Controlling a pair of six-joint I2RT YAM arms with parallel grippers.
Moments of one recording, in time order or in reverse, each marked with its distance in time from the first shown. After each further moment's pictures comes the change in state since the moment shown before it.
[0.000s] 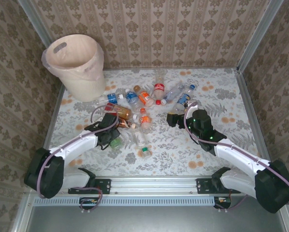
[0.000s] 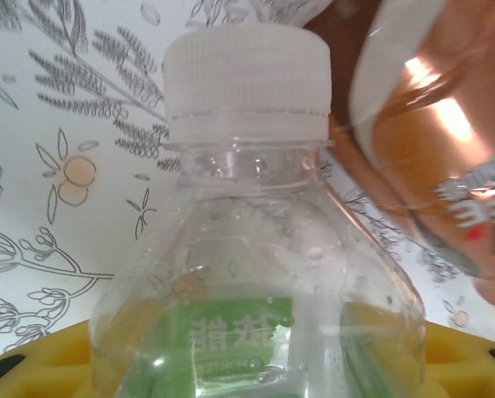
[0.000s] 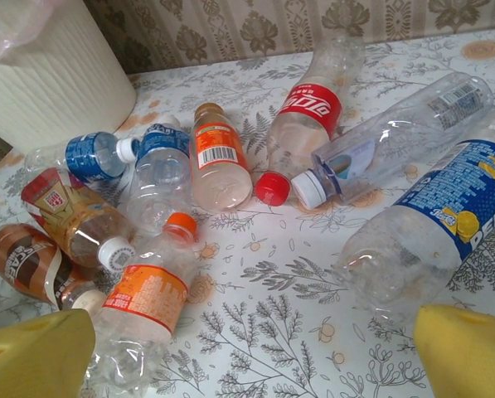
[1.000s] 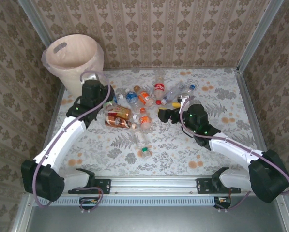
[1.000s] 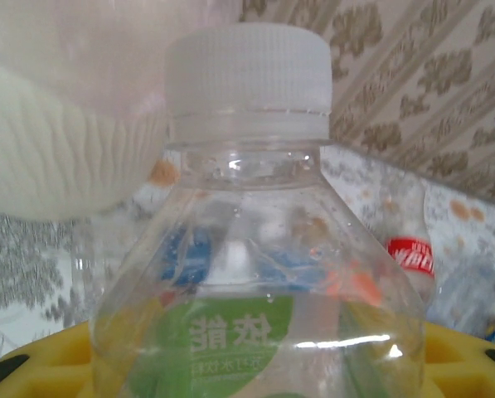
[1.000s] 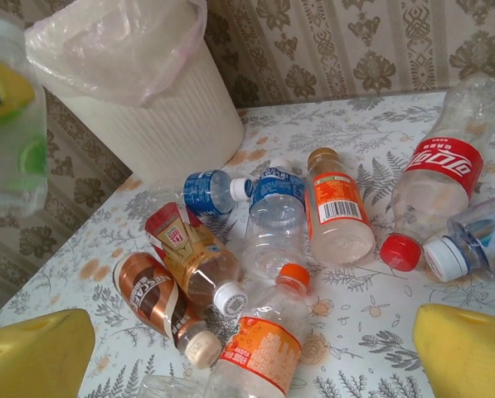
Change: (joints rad) left arm 0.175 -0.005 0.467 0.174 0.043 0.507; right arm 0.032 0.120 0.084 0.187 -0.167 0.056
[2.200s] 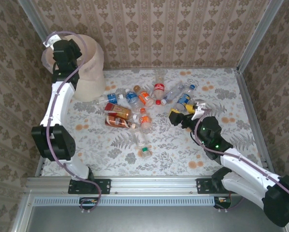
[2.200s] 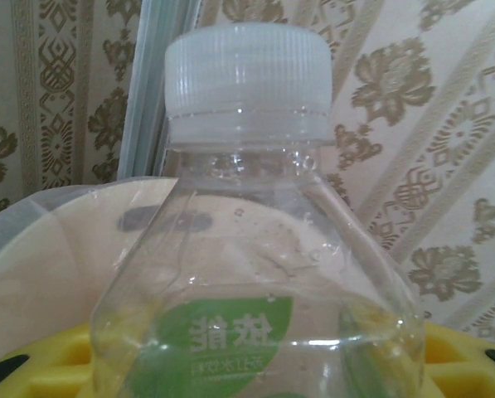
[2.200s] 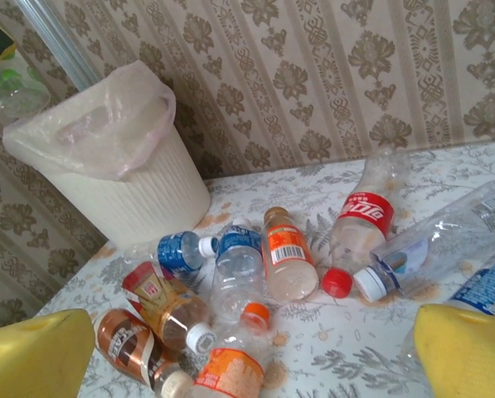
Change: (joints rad) left arm 0.340 0.465 0.583 0.244 -0.153 0.101; right arm 0.000 -0.323 -0.173 -0.013 0.183 0.011
